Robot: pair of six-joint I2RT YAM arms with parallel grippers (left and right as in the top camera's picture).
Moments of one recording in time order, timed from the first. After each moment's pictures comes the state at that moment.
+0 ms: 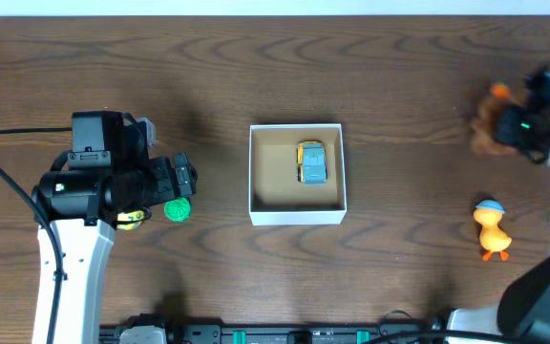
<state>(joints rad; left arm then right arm) 0.04 1.19 1.16 -1.13 0.24 -0.21 -0.32 1.60 1.36 -0.81 -0.12 -0.05</state>
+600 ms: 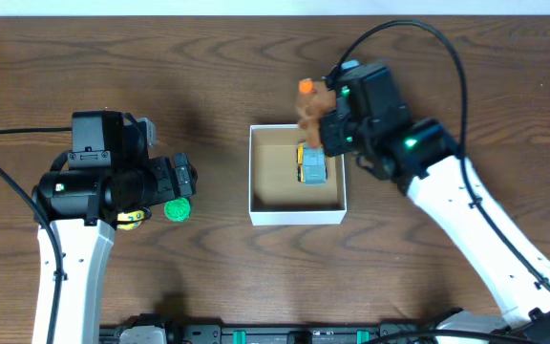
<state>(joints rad) 0.04 1.19 1.16 -1.13 0.24 -0.21 0.52 1.52 1.36 -0.70 0.00 0.28</state>
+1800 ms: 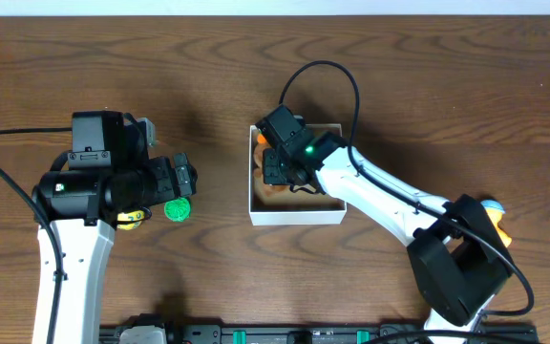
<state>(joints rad) 0.04 1.19 1.16 -1.13 0.24 -0.21 0.73 1.90 1.36 -0.63 -0.01 0.70</state>
